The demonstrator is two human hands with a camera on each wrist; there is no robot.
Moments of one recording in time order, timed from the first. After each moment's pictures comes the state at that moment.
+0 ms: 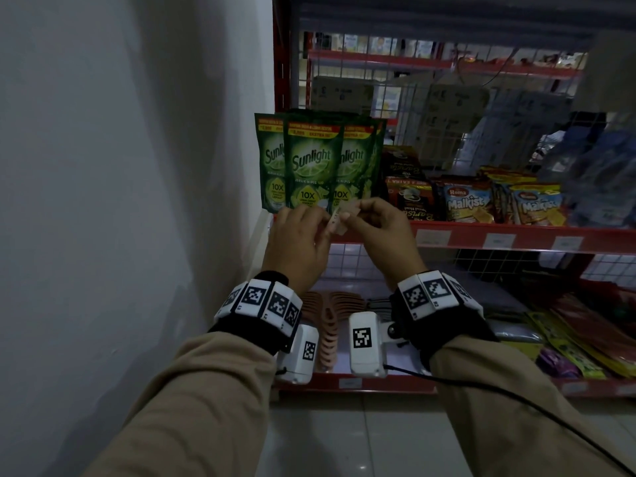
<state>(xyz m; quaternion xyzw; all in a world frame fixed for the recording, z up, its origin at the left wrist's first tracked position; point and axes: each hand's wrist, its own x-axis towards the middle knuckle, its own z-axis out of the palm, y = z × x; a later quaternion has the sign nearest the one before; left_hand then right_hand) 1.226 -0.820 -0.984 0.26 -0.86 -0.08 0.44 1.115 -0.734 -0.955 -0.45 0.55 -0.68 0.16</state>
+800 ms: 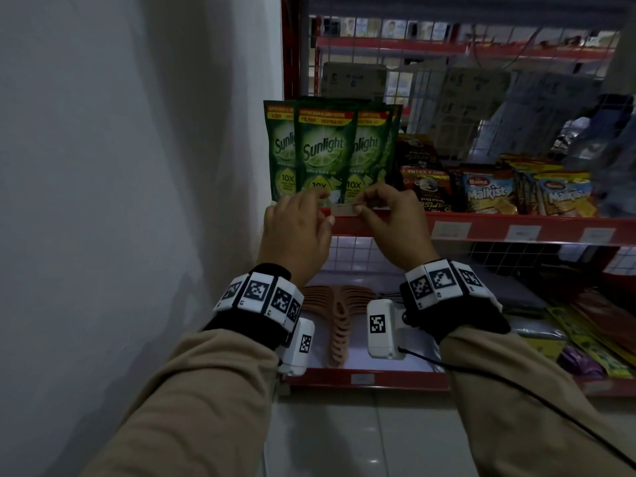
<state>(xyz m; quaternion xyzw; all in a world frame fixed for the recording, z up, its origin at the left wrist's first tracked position) 1.238 -0.829 -0.982 0.28 -0.85 -0.03 0.45 1.093 -0.752 -0.960 -0.54 0.69 -0.48 -0.05</state>
